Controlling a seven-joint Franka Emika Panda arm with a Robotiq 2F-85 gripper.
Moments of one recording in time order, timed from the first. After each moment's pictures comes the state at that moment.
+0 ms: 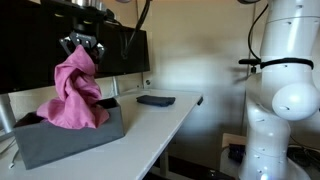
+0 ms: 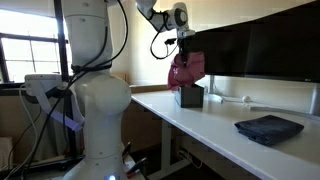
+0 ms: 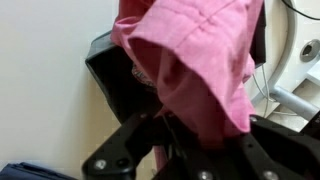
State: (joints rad) arm 0.17 -0.09 0.21 -1.84 -0.05 2.02 1.36
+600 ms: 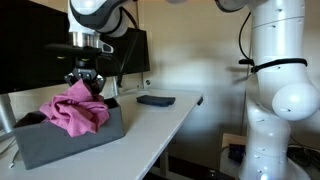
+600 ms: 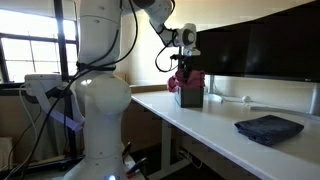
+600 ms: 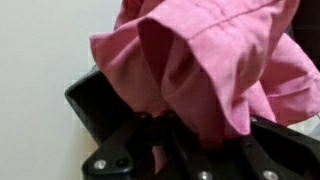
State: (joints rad) arm 0.17 0.09 0.18 -1.86 0.04 2.07 1.35
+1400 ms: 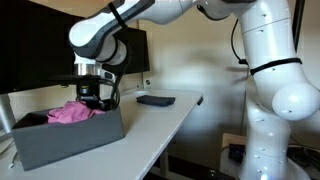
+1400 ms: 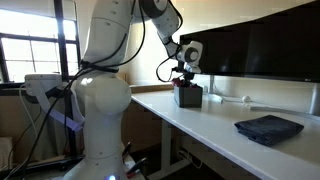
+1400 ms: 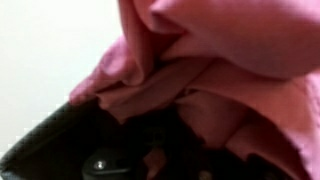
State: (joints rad) arm 0.17 0.23 0.15 -1.90 0.23 2.14 1.32
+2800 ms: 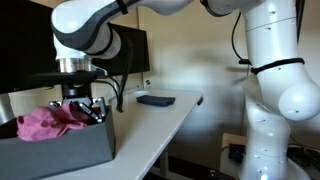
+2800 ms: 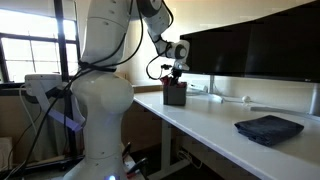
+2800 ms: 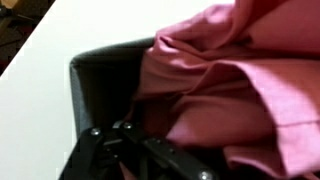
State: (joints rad) arm 0.28 0.18 0.19 -1.91 0.19 2.05 1.27
